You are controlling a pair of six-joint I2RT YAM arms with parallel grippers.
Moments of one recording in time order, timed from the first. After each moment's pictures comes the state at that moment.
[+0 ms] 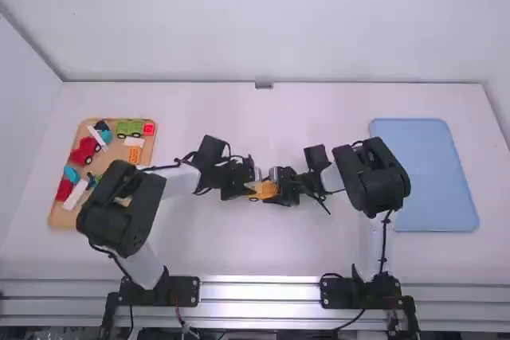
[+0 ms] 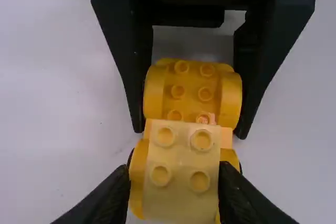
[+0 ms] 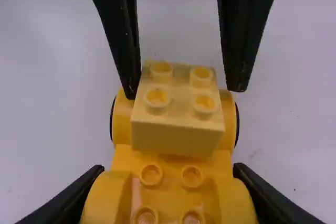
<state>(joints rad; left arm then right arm) -0.33 1.76 0.75 -0.04 0.64 0.93 0.31 2.14 0.75 0.29 -1.08 -1.08</state>
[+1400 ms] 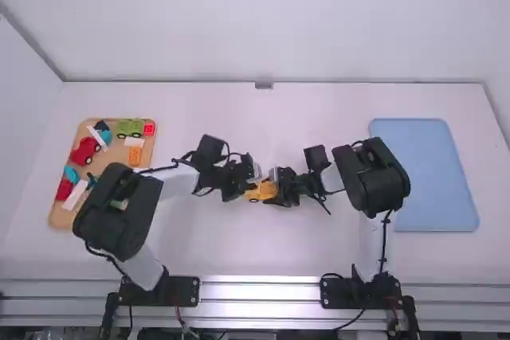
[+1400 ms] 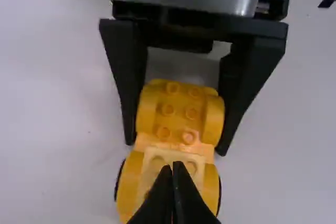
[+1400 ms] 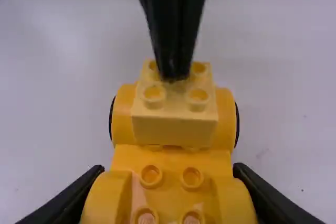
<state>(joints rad) -0.32 1.74 0.75 -0.08 0.74 0.83 0.31 2.14 0.75 0.29 -1.08 -1.08</state>
